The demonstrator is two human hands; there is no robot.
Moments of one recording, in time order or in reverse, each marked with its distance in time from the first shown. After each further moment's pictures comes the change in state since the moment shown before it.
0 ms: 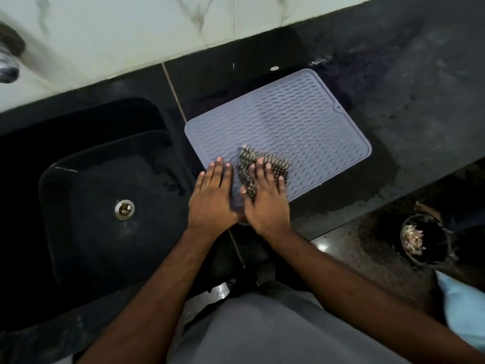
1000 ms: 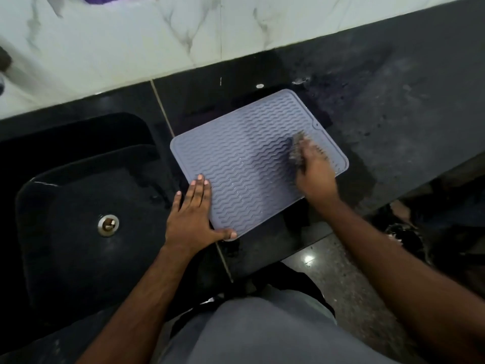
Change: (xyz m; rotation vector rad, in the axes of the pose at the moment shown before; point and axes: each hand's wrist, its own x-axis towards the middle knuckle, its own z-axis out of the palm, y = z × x) left_hand -0.011 -0.015 -0.018 -0.016 -0.200 -0.017; right_hand 0.063 0.101 -0.107 0.120 0.184 -0.004
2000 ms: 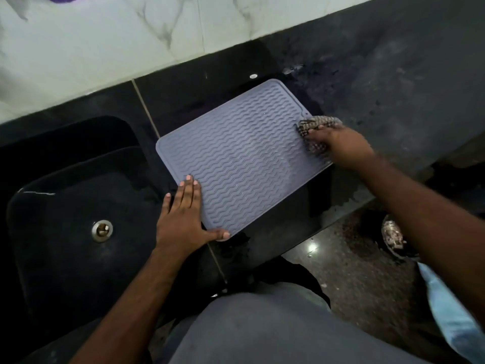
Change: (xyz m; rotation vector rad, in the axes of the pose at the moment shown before) left_hand 0.005 0.004 -0.001 0.031 -0.023 -0.024; right_hand 0.065 0.090 -0.061 -0.396 -0.317 -0.163
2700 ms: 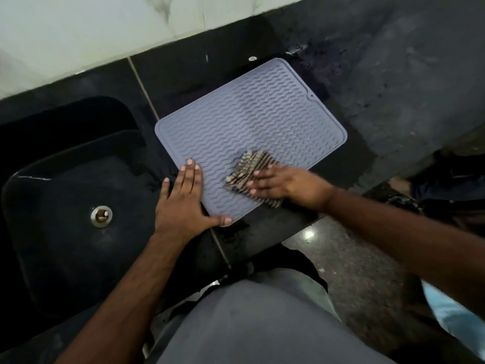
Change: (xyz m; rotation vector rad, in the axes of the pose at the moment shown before) left_hand -0.001 -0.008 0.002 -0.003 -0.005 0.020; right_hand -0.053 -0.113 0.063 0.033 -0.006 -0.877
